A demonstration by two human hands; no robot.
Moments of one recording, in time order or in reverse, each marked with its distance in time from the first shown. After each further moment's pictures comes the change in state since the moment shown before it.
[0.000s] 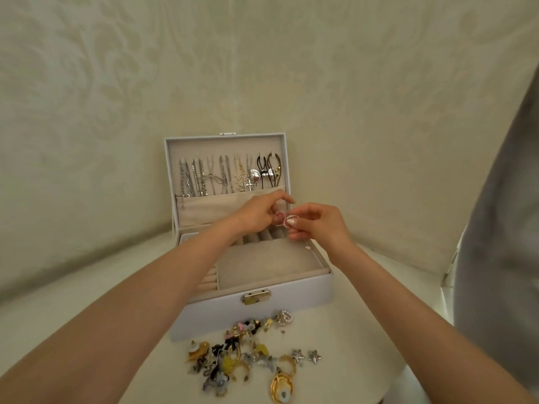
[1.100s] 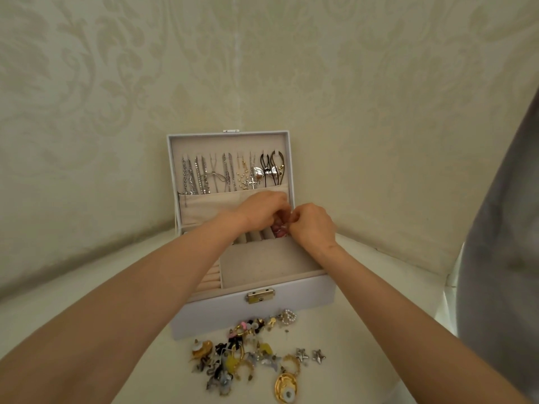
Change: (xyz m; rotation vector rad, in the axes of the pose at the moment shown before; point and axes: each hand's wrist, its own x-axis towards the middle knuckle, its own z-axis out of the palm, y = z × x) left_hand 0.001 0.009 -0.010 0.517 -0.107 0.179; right_hand 0.013 0.002 0.027 -0.955 0.124 -0.079
